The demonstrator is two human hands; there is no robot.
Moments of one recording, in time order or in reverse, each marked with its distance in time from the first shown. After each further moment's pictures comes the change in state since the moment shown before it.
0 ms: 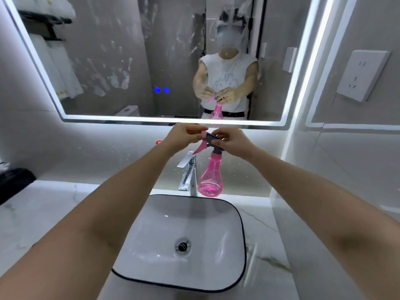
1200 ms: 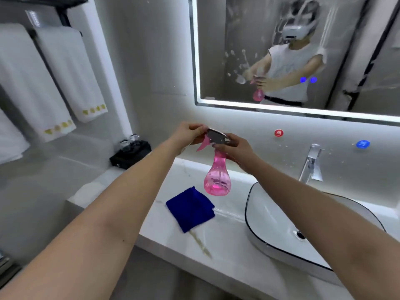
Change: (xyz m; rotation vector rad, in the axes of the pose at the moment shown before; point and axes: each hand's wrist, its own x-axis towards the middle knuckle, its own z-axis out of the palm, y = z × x) left_hand -0.235 -0.111 -0.368 -0.223 0.319 -0.286; right_hand -0.008 -0.281 0.355 0.738 -0.233 0.112
